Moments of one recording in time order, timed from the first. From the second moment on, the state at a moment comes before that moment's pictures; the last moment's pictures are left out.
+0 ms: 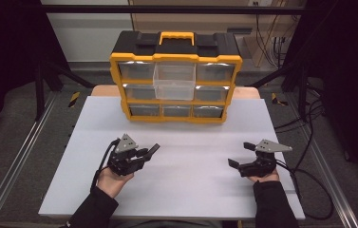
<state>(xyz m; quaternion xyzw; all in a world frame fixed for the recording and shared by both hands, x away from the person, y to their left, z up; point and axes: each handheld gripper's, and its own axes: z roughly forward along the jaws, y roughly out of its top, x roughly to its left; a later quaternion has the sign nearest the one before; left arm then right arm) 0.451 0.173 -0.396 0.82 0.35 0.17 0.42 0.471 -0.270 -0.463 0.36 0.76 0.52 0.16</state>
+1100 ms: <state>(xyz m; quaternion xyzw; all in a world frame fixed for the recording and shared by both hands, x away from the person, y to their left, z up) 0.465 0.158 -0.353 0.82 0.33 0.17 0.44 0.471 -0.271 -0.462 0.36 0.76 0.52 0.16</state>
